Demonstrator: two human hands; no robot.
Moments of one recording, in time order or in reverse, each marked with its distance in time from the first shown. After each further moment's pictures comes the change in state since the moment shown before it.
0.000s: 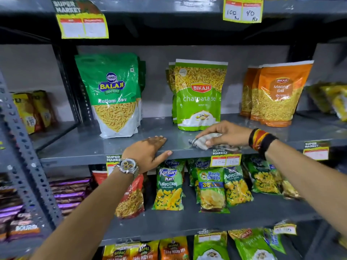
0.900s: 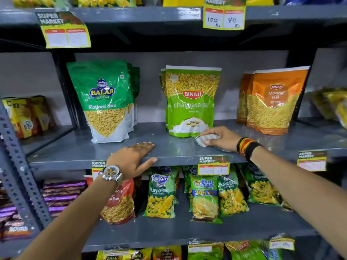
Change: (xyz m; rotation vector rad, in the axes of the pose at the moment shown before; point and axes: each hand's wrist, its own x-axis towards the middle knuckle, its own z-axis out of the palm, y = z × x) left_hand 0.000 0.005 0.000 0.020 -0.003 -0.029; right_hand 0.025 0.075 -0.021 0.019 0.177 -0.009
